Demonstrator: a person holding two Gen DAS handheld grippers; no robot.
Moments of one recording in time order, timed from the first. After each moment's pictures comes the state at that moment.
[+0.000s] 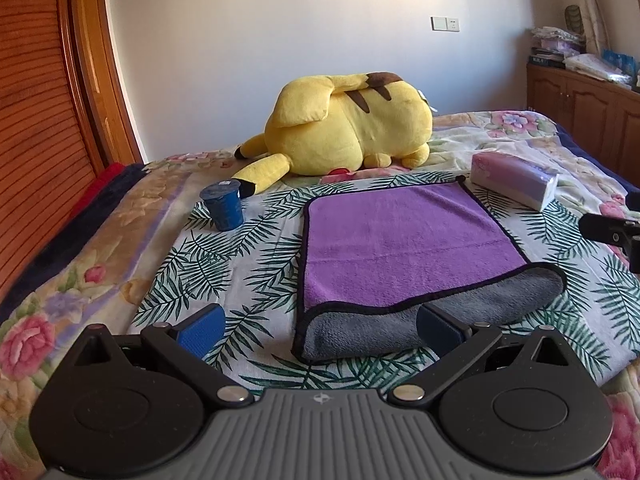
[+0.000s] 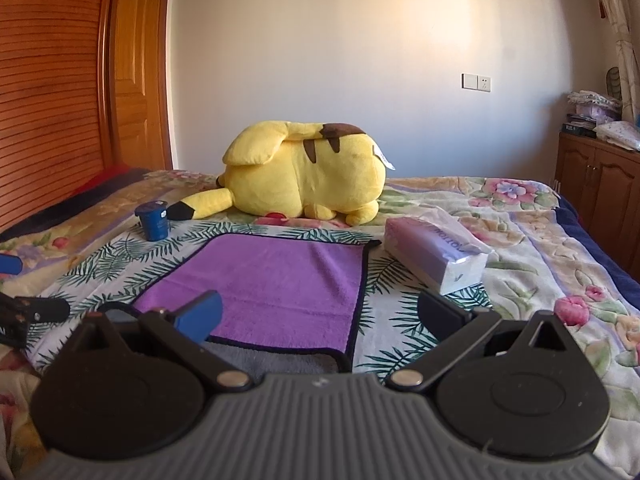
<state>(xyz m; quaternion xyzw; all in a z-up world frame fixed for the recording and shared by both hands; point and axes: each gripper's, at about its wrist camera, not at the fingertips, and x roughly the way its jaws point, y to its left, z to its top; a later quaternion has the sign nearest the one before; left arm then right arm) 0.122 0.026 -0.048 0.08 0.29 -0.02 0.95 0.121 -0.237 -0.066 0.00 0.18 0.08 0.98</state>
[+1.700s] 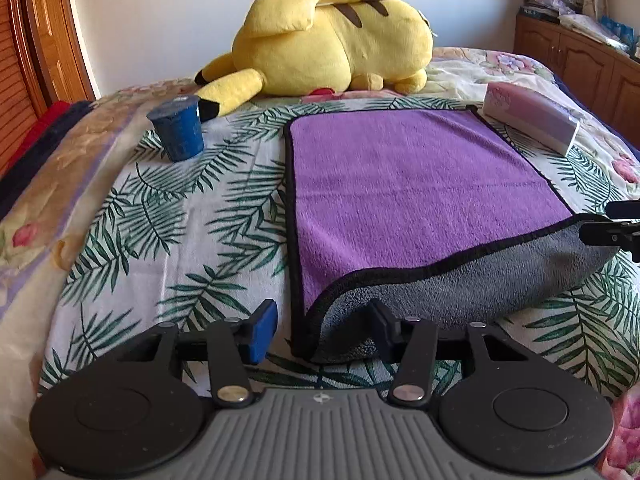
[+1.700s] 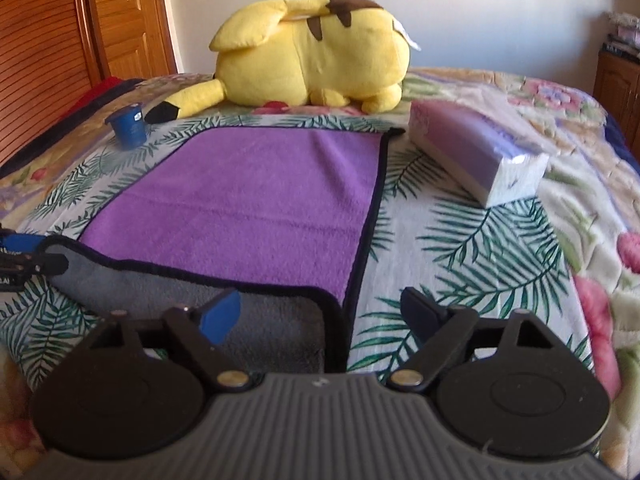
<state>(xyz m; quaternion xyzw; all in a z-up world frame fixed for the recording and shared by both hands) 0.209 0.056 -0.118 0.07 0.39 -0.07 0.92 0.204 -0.244 -0.128 0.00 0.34 0.12 0.93</state>
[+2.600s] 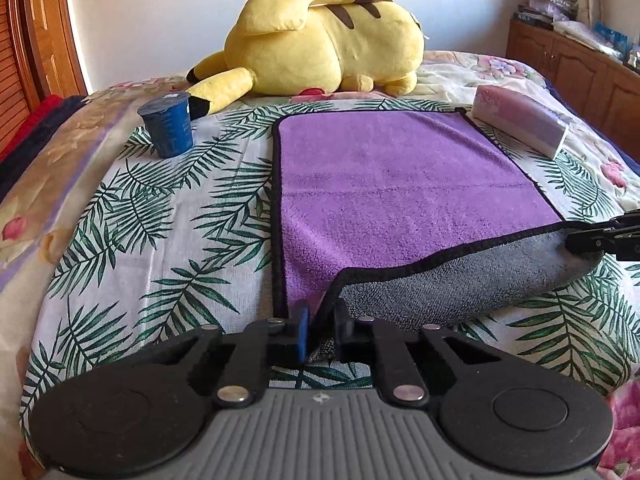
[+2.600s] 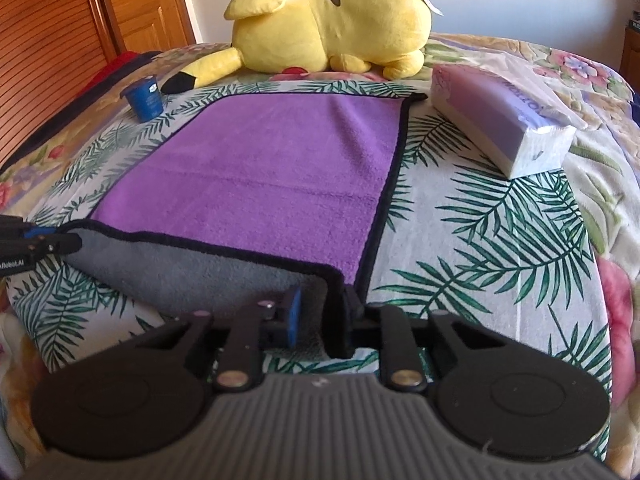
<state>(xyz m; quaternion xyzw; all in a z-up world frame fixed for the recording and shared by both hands) 0.203 0.053 -0.117 0.06 0.38 -0.09 0.92 0.209 -0.247 -0.132 0.00 0.39 0.16 0.91</state>
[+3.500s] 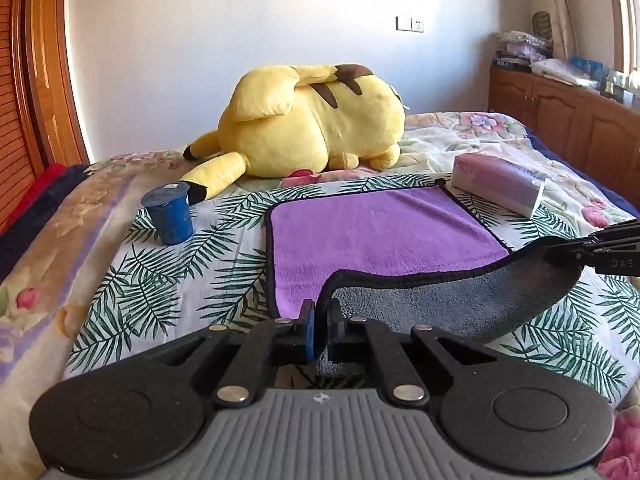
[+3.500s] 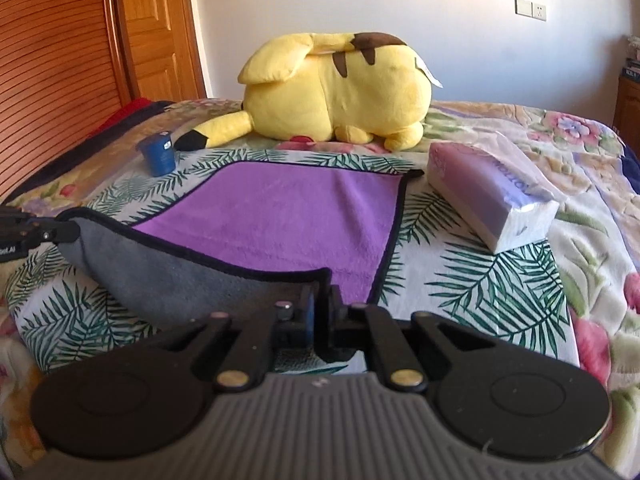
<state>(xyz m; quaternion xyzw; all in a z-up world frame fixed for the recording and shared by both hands) 0.195 0.044 -0.075 0.07 0.29 -0.10 0.95 0.203 -0.252 -0.105 -0.01 0.30 0.16 0.94</state>
